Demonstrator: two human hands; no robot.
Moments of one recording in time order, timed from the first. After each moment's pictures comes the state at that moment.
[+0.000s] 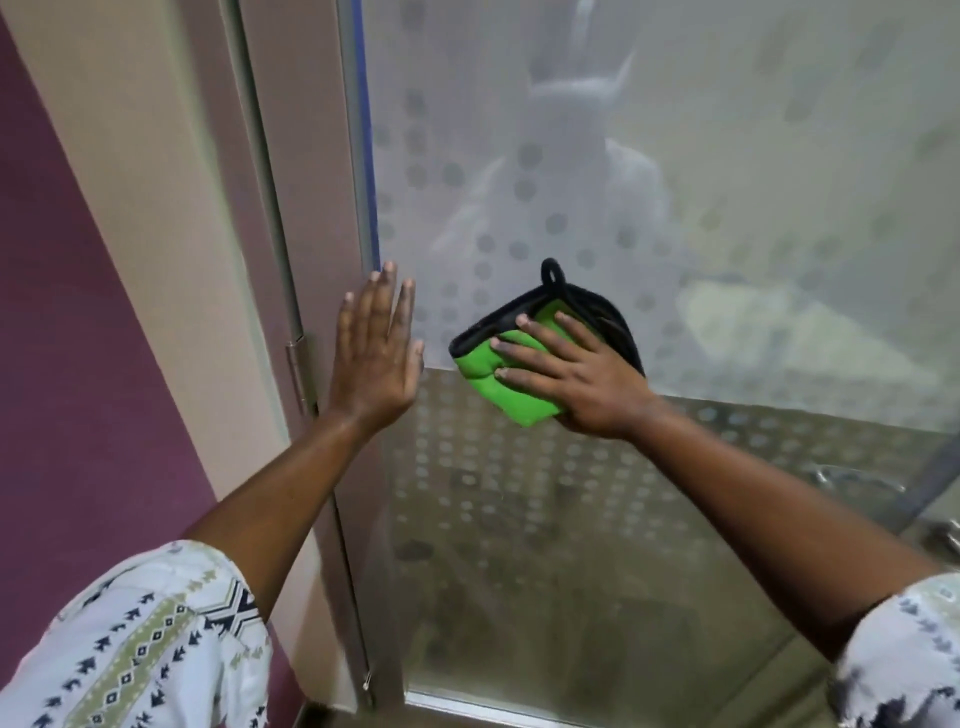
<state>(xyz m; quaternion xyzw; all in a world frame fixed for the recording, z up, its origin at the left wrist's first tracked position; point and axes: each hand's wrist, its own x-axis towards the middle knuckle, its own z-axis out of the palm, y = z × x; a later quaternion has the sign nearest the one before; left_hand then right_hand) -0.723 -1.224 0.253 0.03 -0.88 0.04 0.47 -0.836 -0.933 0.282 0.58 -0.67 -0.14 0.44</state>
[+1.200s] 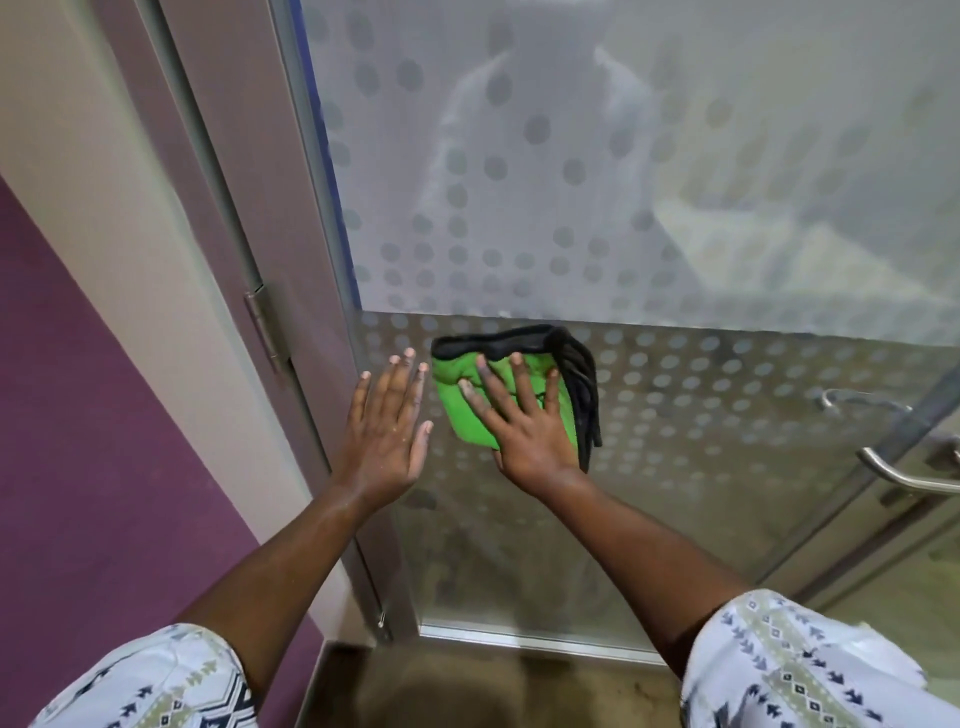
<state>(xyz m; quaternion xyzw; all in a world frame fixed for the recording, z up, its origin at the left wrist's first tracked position) -0.678 -1.192 0.118 0.00 -0.94 0.05 0.34 -0.781 -0.980 0.107 0.41 -0.86 -0.01 0.30</state>
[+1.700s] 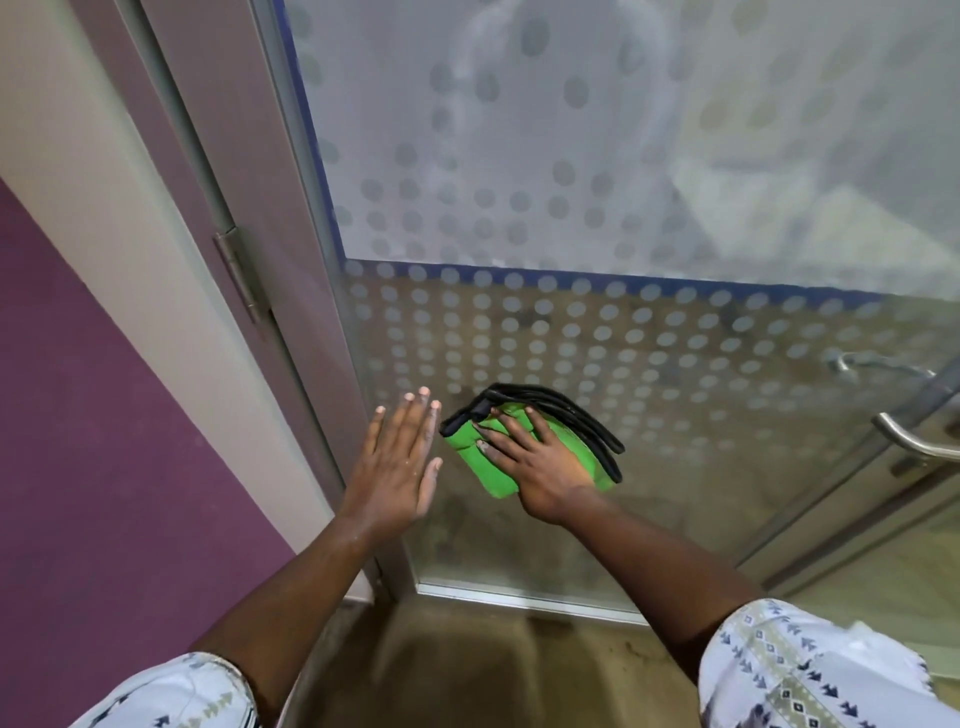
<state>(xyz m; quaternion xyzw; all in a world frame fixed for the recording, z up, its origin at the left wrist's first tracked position) -0.641 -1.155 0.041 0.00 -0.98 0.02 0.19 -0.771 -0.931 0.025 0.50 -0.85 -0.16 0.06</state>
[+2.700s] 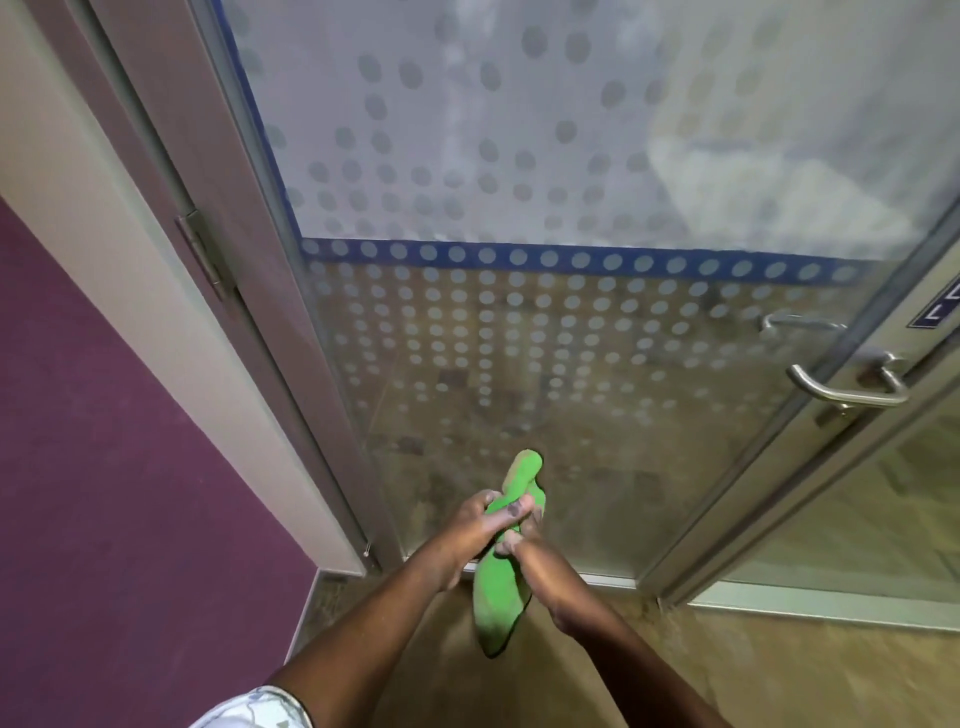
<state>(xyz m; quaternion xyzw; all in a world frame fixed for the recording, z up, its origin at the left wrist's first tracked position) -0.600 -0.975 0.031 0.19 -0.68 -0.69 -0.16 -0.607 -0.846 0.036 0.06 -0.77 0.54 -0.33</state>
